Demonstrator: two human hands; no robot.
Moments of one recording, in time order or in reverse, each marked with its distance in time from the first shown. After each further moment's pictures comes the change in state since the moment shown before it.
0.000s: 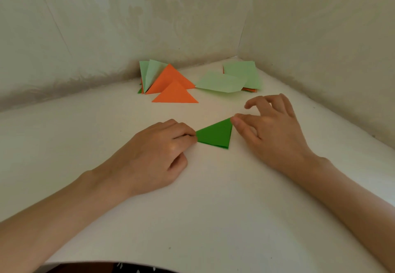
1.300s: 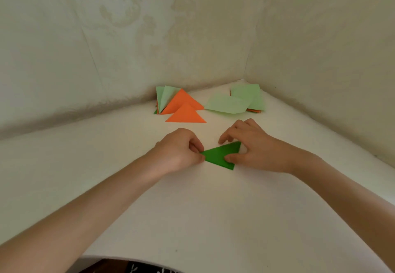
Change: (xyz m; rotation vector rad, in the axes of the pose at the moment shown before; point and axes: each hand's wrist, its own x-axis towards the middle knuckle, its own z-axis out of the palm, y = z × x) left_hand 0.043 0.008 -0.015 -0.538 -0.186 -0.719; right_hand 0.030 -0.014 -0.020 0.346 -0.541 -0.131
